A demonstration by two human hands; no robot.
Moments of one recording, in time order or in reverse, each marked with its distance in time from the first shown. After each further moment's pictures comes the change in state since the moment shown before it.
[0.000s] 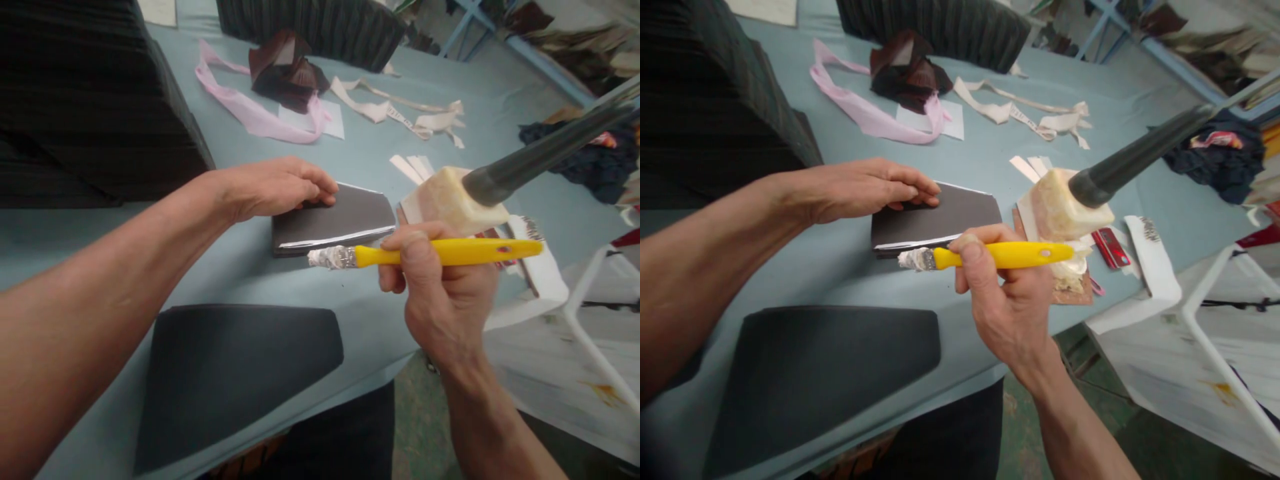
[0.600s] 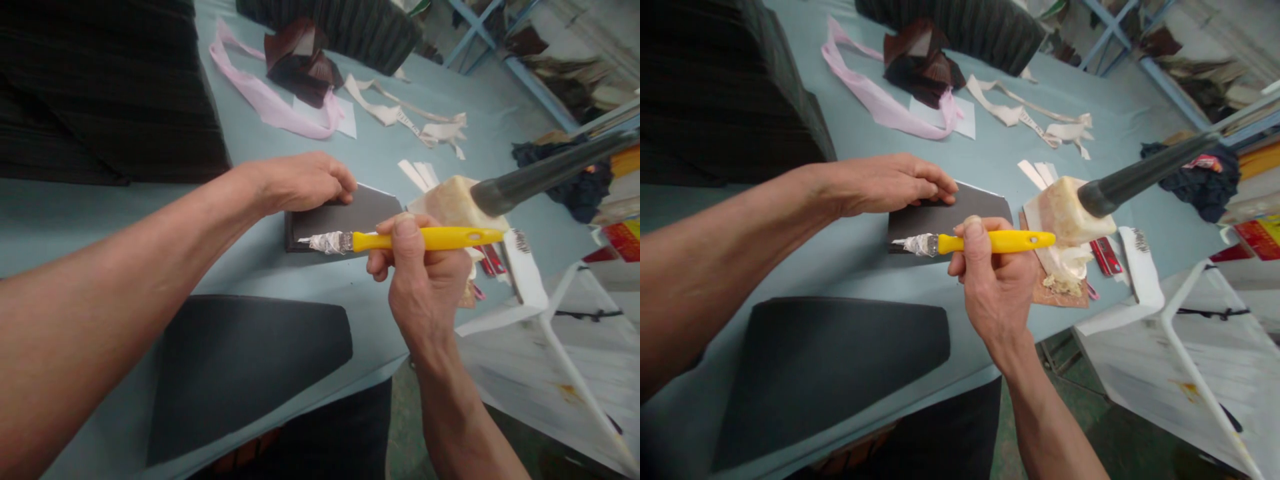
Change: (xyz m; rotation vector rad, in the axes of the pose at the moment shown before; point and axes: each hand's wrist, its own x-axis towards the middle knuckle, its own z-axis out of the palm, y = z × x) left_hand 0.006 -0.006 0.004 0.099 0.015 0.125; right_hand 0.003 -0.003 0.039 -0.044 0.135 0.167
